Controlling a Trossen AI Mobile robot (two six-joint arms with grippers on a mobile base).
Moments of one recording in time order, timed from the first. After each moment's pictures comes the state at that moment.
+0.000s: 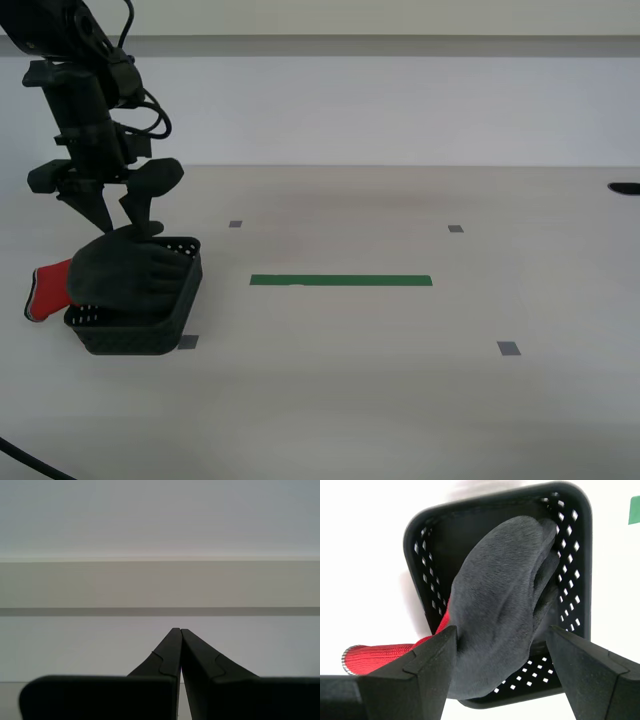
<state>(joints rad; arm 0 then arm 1) 0.00 1.05 0.52 0.53 0.00 0.00 -0.09 2.09 1.15 -0.62 0.07 0.08</state>
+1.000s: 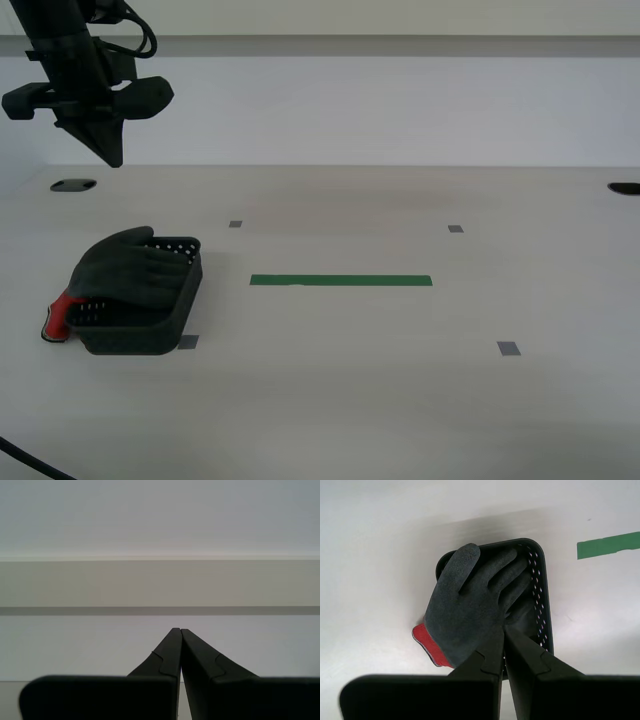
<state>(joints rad) 0.00 1.05 0.52 0.53 0.00 0.00 -0.09 1.88 1.26 -0.82 0.07 0.06</state>
